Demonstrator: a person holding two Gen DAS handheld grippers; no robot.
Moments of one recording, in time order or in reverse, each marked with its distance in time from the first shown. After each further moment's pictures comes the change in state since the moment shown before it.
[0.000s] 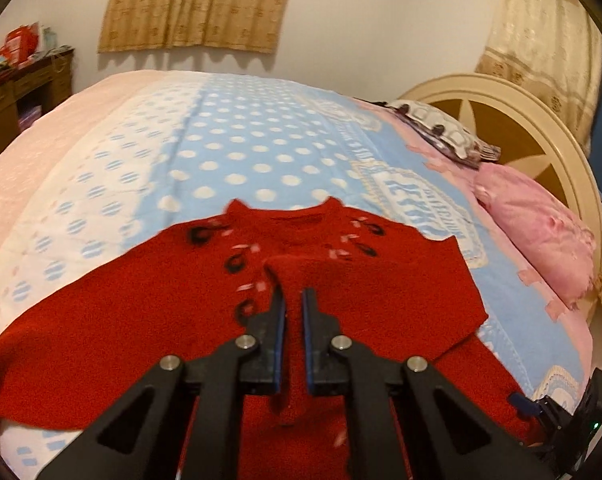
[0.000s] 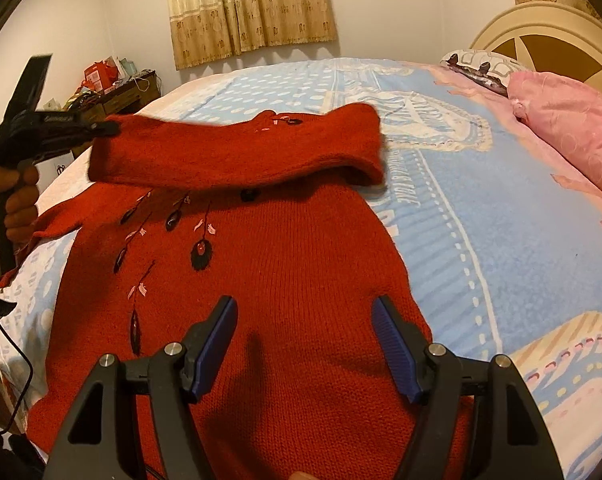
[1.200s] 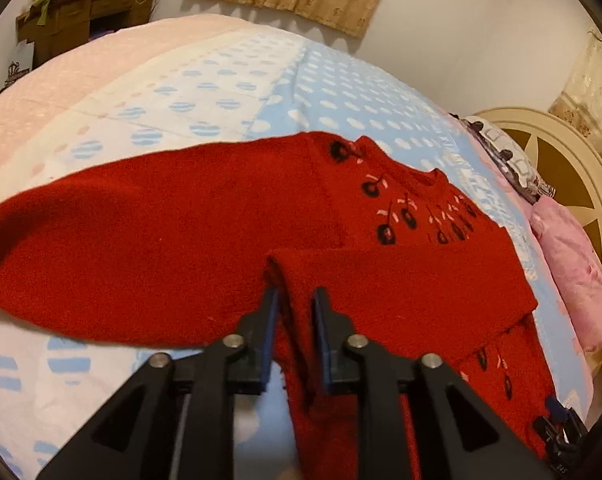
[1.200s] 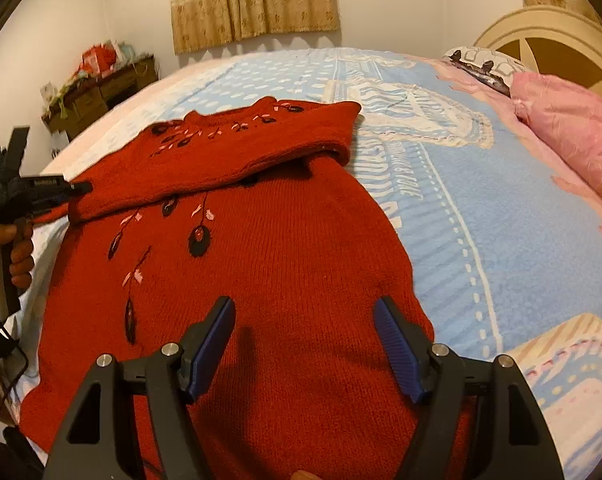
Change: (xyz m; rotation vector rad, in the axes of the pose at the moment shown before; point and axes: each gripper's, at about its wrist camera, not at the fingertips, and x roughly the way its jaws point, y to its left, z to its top) left arm 0.004 0.086 -0.070 -0.252 0.054 0.114; right arm -0.004 0.012 0.009 -0.058 0.057 -0.016
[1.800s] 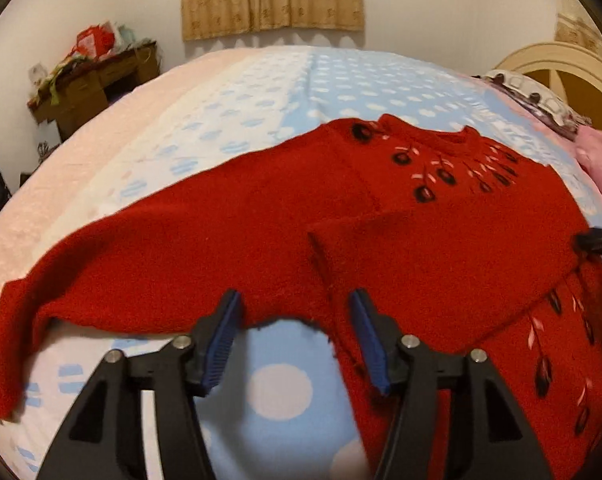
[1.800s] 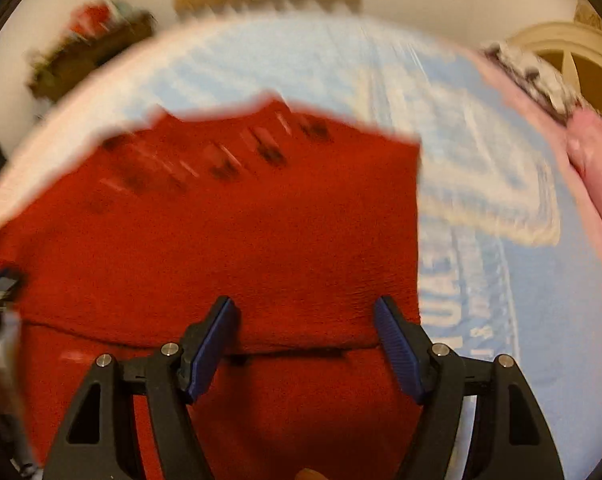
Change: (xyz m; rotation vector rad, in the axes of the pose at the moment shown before) left arm 0.000 -0.013 -0.024 0.239 -0.063 0.270; right arm 0.132 0.012 0.117 -0.060 0.116 -0.072
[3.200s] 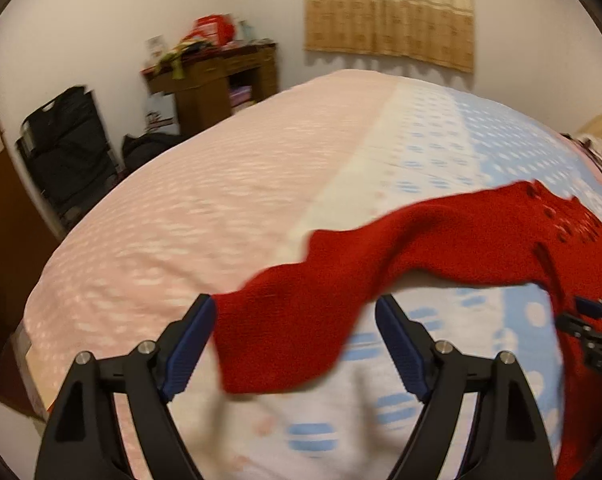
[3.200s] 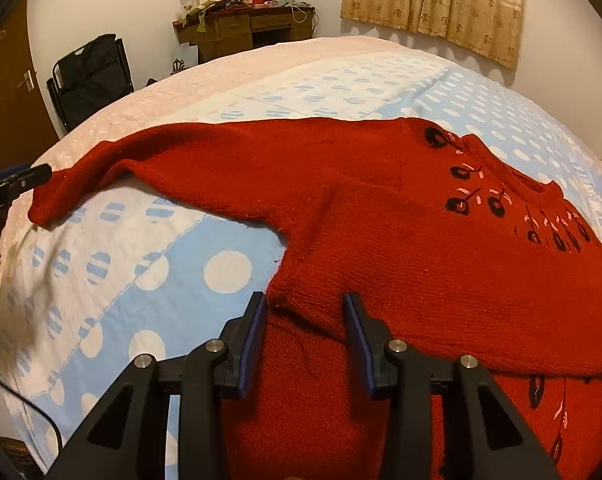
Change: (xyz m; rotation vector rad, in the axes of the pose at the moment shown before) left arm -0.093 0.202 -0.052 -0.250 -0.056 0.299; right arm -0.040 0.249 -0.047 -0.365 -0.090 0.328
